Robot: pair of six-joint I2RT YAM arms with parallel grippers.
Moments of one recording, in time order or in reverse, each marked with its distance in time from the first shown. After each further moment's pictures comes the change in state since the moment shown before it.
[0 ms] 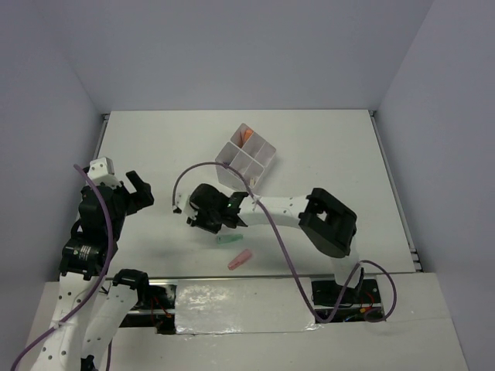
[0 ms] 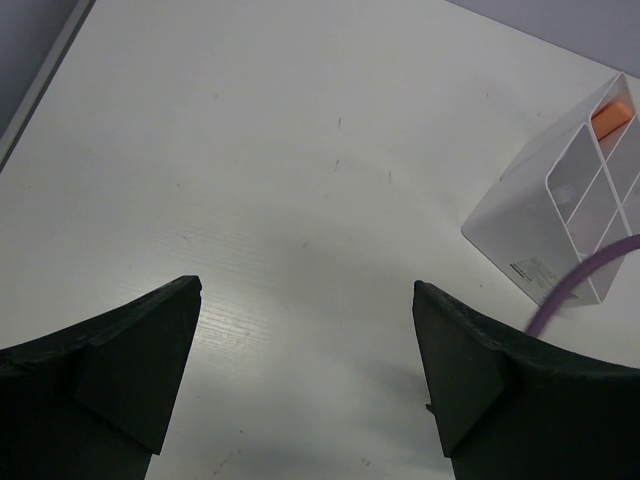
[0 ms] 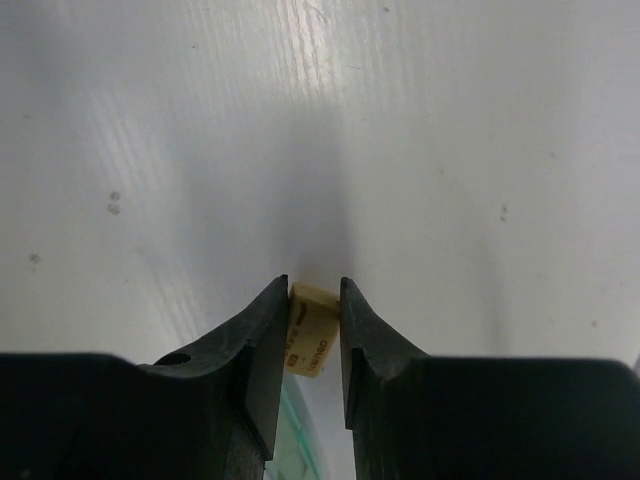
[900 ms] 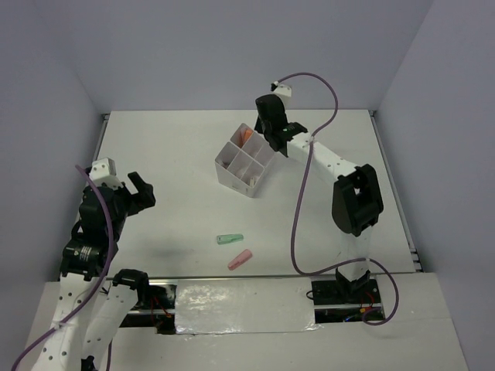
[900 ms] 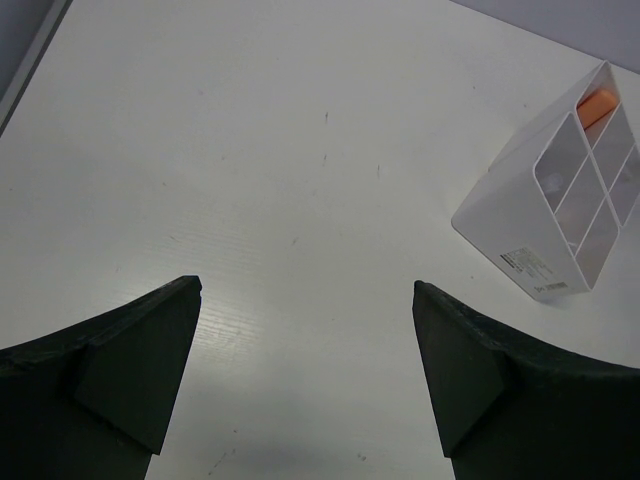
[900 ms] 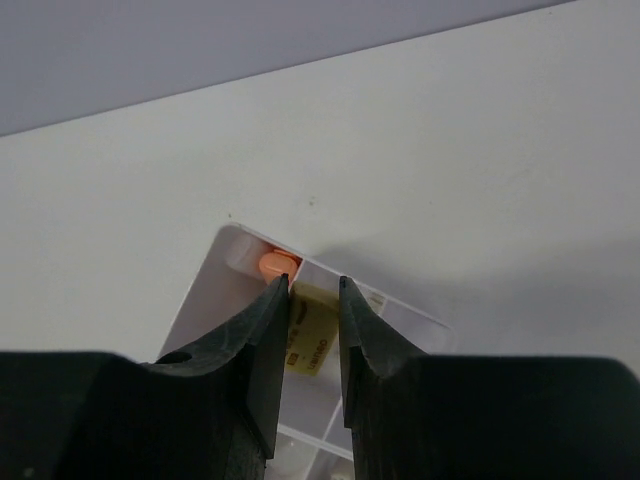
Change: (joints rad) left arm 0.000 -0.010 -0.013 0.010 0.032 0.004; right arm -0.578 -0.106 0.245 0.091 0.501 0.763
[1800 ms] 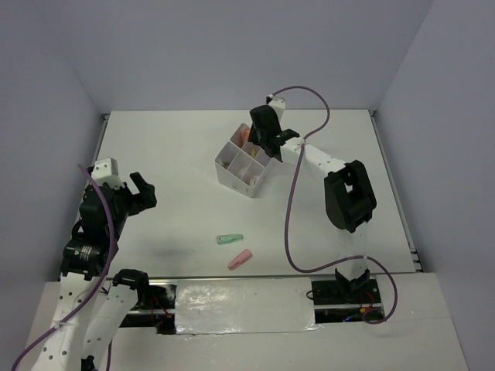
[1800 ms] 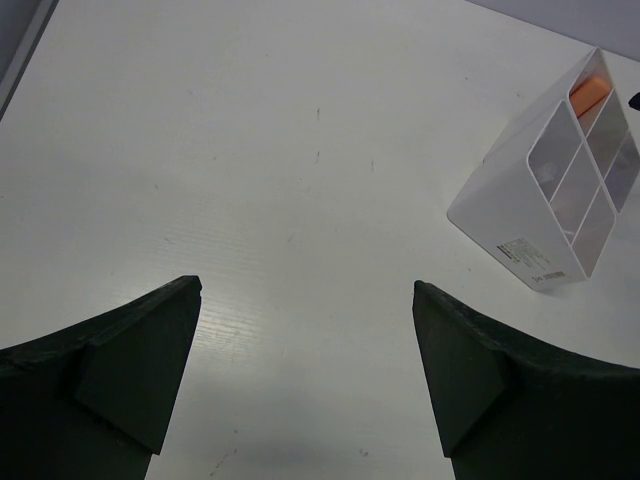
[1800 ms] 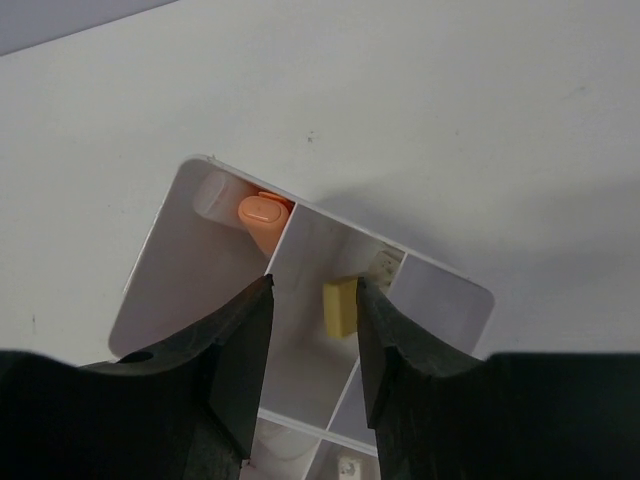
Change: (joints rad) left arm 0.000 0.003 -0.003 0.006 0.029 0.021; right arm 0.015 0.085 -0.021 -0.010 -0.049 0.095
